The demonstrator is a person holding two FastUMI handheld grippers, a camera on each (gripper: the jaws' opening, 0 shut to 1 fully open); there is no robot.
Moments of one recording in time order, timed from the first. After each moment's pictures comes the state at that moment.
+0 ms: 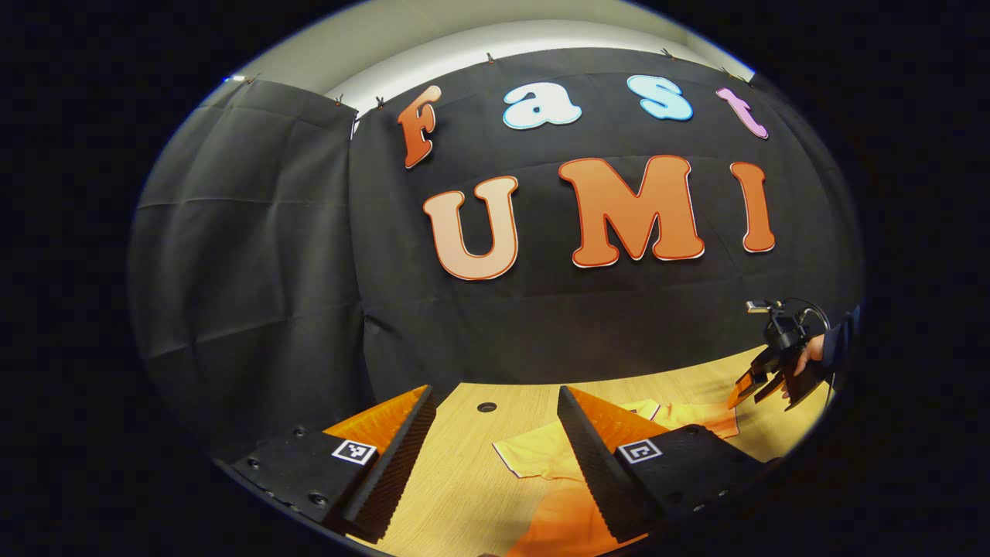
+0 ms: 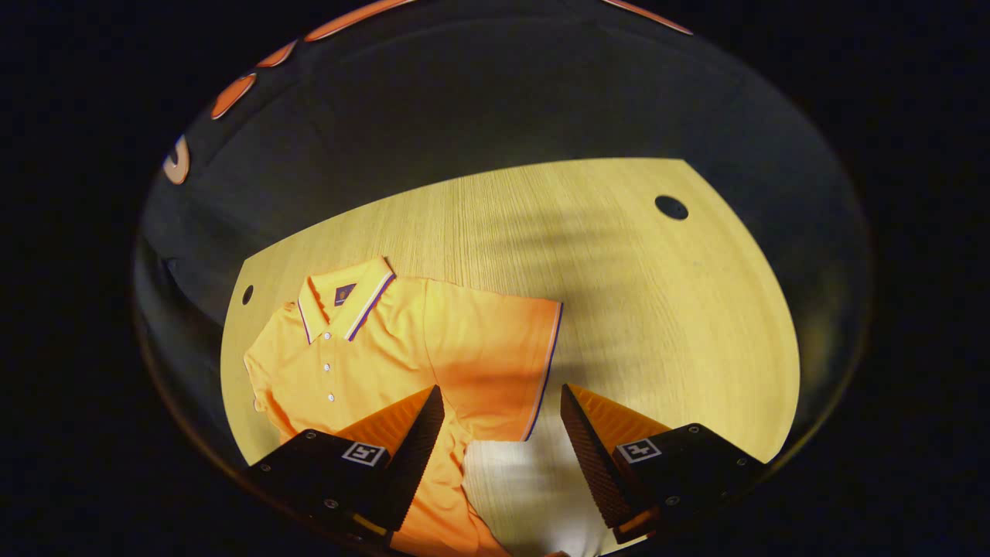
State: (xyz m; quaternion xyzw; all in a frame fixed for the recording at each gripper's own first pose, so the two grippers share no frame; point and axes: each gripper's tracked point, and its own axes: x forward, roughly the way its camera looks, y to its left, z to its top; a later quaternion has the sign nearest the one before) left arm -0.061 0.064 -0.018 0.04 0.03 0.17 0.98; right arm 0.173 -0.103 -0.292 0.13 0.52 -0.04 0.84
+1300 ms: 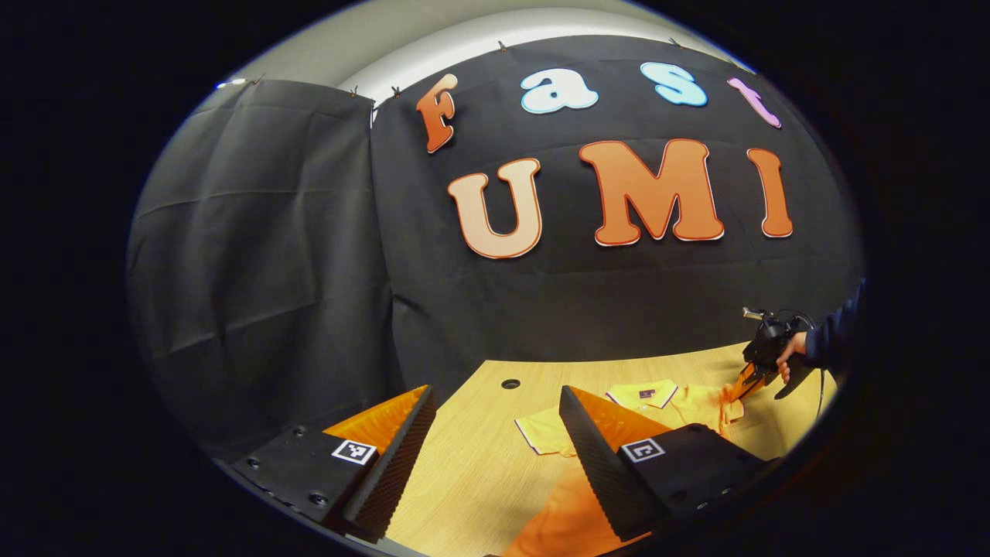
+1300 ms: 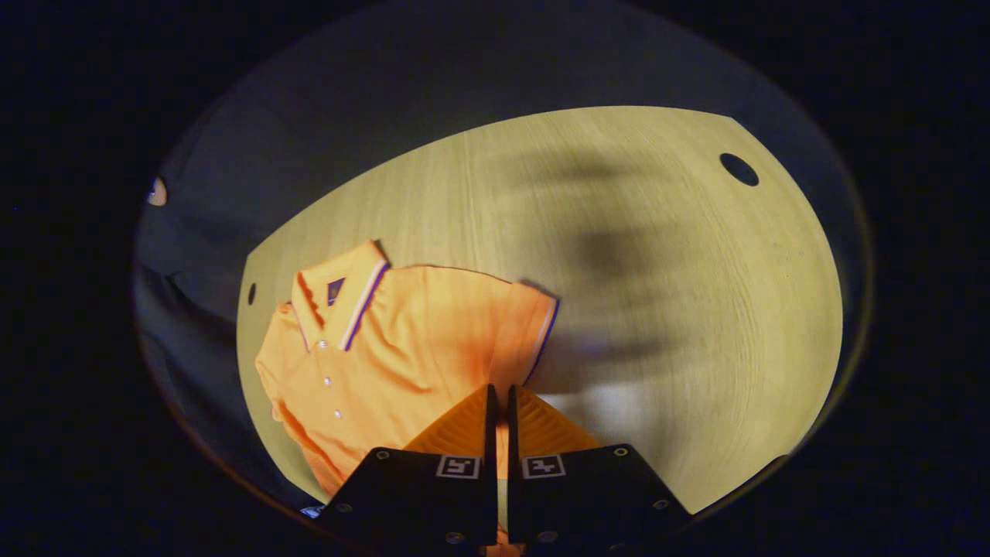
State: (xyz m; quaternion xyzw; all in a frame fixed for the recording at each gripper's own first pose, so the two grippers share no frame) left arm -0.093 0.071 -0.034 0.03 0.07 0.22 0.97; right arm 0.214 -0.074 -0.321 0.14 0.56 0.02 0.82
